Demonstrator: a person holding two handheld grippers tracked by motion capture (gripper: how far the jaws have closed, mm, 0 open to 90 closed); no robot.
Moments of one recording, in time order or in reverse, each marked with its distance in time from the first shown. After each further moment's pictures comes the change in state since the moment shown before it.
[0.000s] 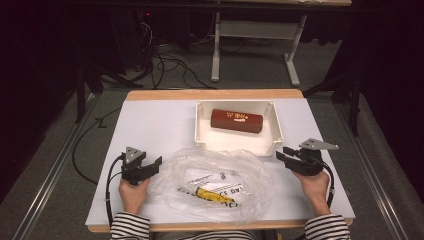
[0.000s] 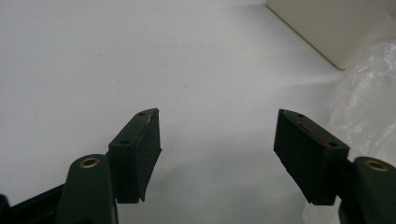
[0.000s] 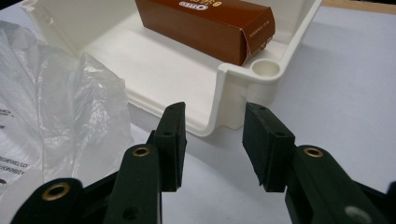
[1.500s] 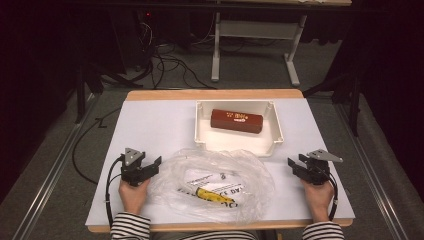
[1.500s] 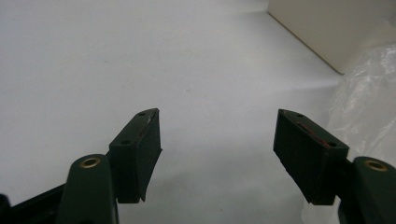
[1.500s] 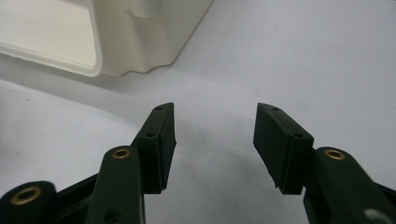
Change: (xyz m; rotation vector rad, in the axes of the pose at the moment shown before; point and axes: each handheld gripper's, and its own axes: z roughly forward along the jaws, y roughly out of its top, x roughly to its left) left arm -0.002 -0.002 -0.004 -0.026 0.018 0.002; right arm -0.027 -0.046 0.005 0.028 -0.232 0.053
